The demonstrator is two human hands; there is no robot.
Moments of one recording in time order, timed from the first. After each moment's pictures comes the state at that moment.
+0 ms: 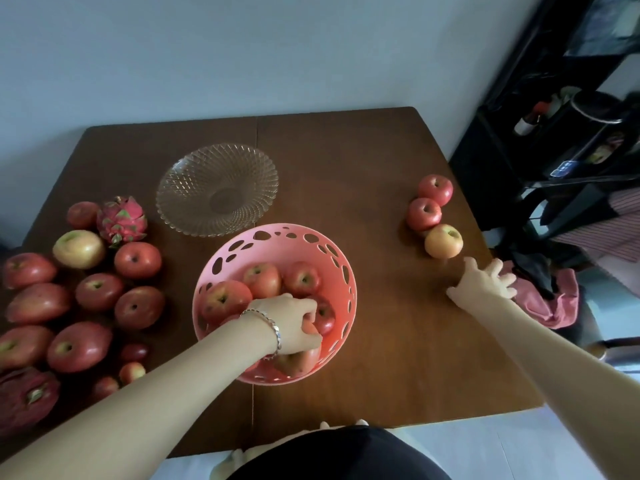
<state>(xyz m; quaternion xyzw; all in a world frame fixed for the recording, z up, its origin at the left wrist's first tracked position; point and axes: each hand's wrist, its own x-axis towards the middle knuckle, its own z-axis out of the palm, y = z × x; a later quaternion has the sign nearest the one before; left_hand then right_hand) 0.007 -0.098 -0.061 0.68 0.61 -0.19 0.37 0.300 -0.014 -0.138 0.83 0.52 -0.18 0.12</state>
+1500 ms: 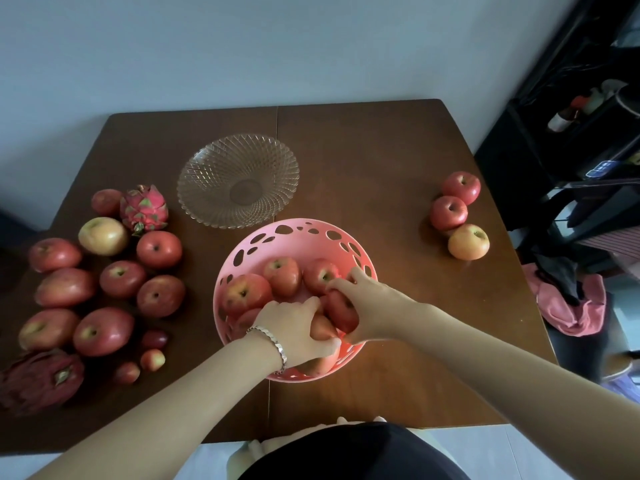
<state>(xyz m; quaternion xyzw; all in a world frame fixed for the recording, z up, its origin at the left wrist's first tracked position) -0.004 -0.118 -0.076 0.72 0.65 -0.09 0.24 0.145 -0.058 -0.086 0.41 0.86 -0.27 0.15</state>
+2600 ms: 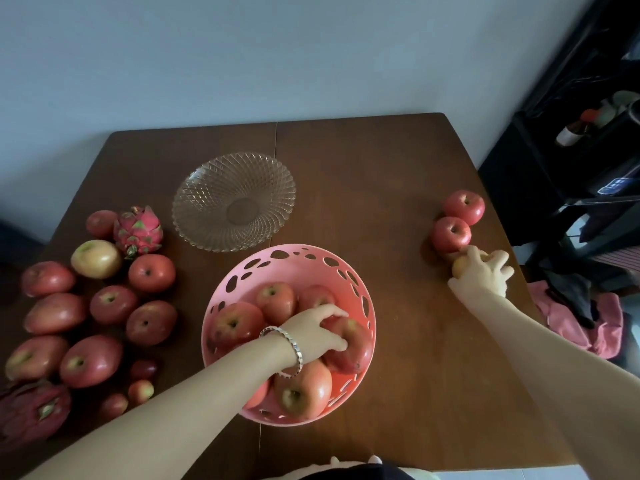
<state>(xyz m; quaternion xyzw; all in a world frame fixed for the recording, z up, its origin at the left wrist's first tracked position) 0.010 -0.069 -0.094 0.53 0.66 0.04 0.54 0.275 0.053 -0.168 0.82 0.54 -0.19 -0.04</state>
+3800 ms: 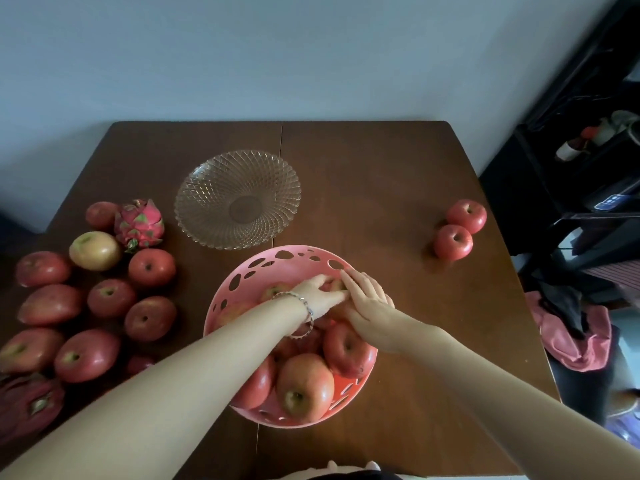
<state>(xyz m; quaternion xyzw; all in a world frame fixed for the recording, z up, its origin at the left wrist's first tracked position) 0.004 -0.033 -0.086 0.43 0.71 0.11 0.54 0.147 -0.023 -0.113 0.47 0.79 -0.40 0.04</state>
